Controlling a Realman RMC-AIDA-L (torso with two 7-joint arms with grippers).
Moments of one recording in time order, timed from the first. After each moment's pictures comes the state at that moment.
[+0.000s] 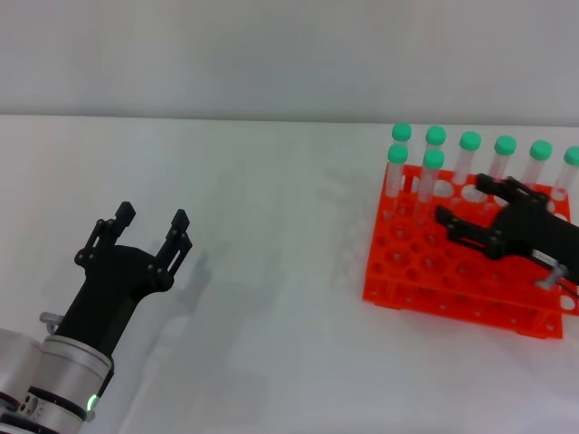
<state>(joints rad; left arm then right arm) -0.30 -2.10 2.71 0.33 -1.11 1.29 -0.11 0.60 2.02 -1.04 -0.18 2.03 1.13 -2.42</state>
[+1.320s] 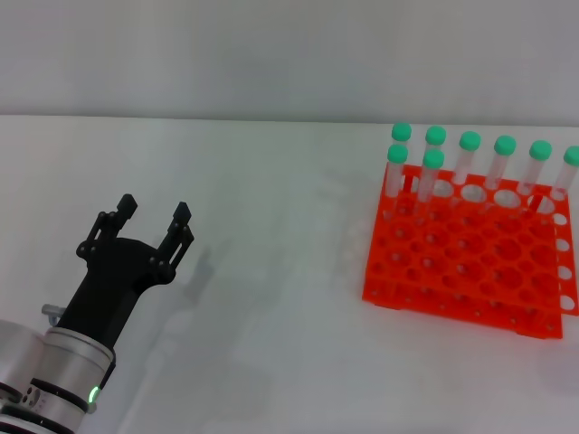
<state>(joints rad) -0.31 -2.10 2.71 0.33 -1.11 1.29 -0.11 0.37 2.02 -0.79 -0.06 2.43 1.22 -2.75</state>
